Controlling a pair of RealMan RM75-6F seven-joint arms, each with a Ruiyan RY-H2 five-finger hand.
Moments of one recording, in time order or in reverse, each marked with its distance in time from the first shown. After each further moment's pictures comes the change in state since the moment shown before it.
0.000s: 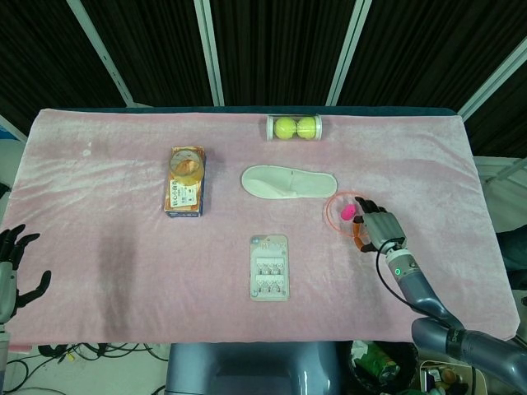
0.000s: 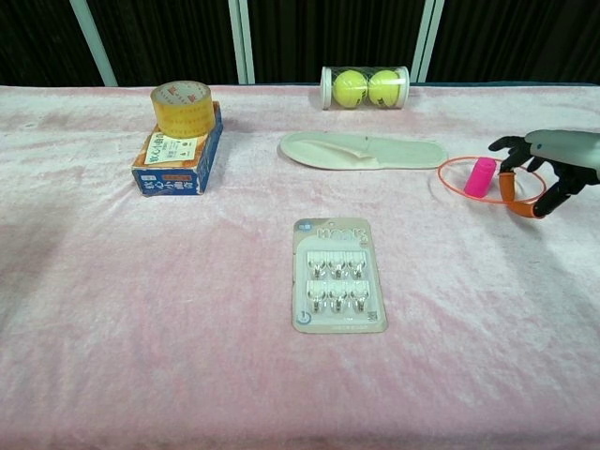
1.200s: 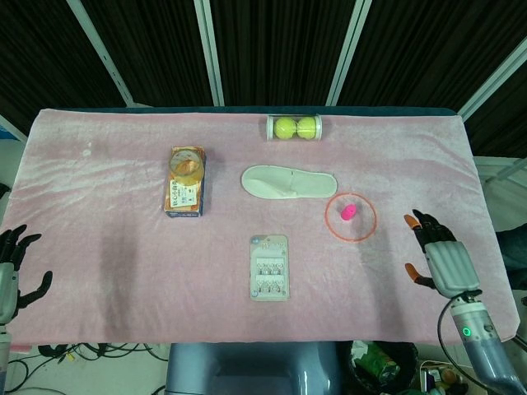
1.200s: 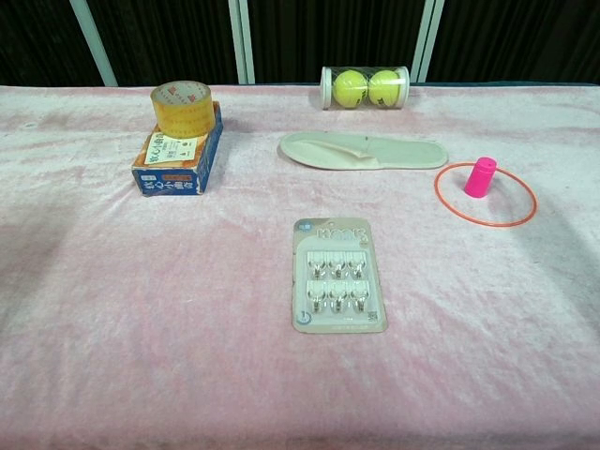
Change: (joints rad) left arm 0.003 -0.004 0.006 -0.007 0.014 0.013 0.015; right arm -0.345 0.331 -0.142 -0.406 -0.323 0.563 0.036
